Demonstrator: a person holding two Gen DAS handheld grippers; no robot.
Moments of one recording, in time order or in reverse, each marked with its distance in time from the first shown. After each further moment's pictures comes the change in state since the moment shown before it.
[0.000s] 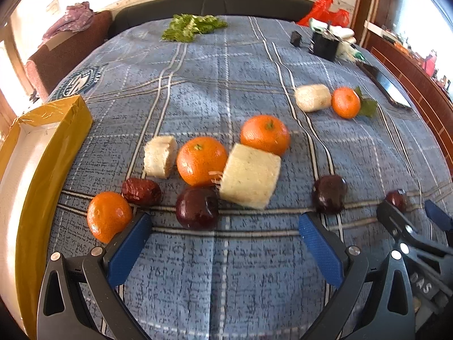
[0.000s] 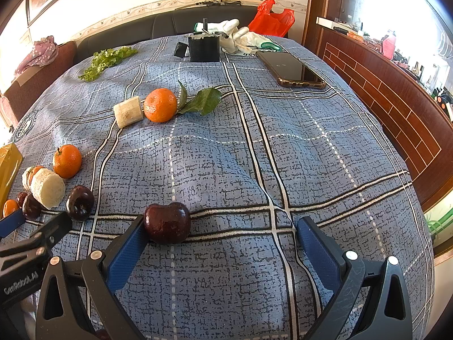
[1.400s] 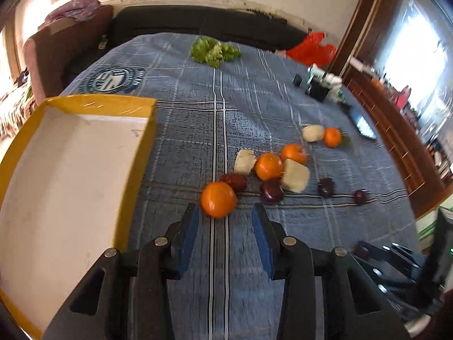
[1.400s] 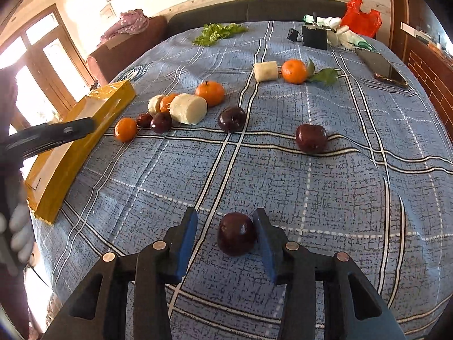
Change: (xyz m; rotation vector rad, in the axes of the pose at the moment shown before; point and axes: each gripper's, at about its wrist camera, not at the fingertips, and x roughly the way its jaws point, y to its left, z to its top) left arm -0.071 0.110 -0.015 -0.069 -0.070 -0.177; right arm -0.060 0.042 -0.062 -0.211 0.075 0.435
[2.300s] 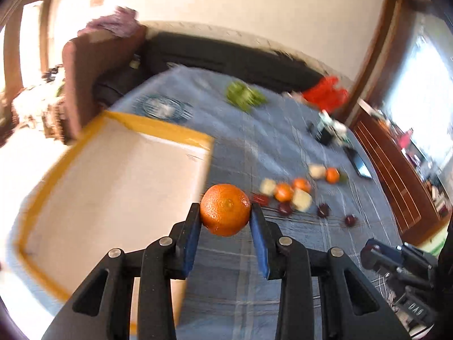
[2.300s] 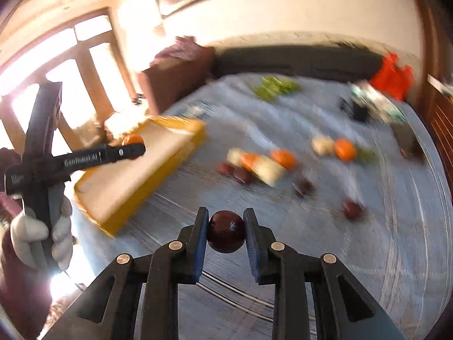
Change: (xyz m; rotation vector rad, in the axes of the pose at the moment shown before) left arm -0.128 0.054 -0.027 -0.145 -0.212 0.062; right arm -0.077 0.089 0.026 -0.199 -0.208 0.164
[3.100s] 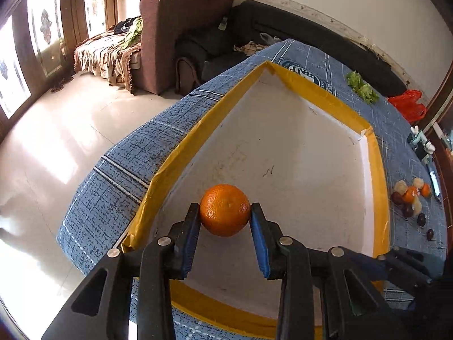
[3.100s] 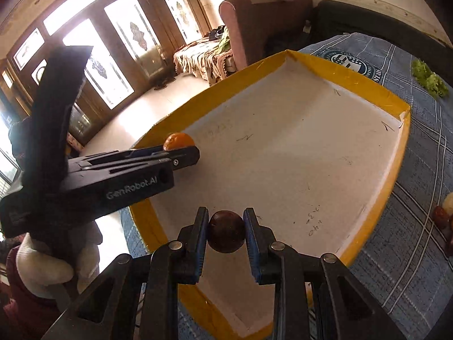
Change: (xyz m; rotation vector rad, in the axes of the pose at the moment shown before) left arm 0.032 0.185 -0.030 -0.217 0.158 0.268; right arm 0.207 0.196 0.018 -0.194 0.338 0.284
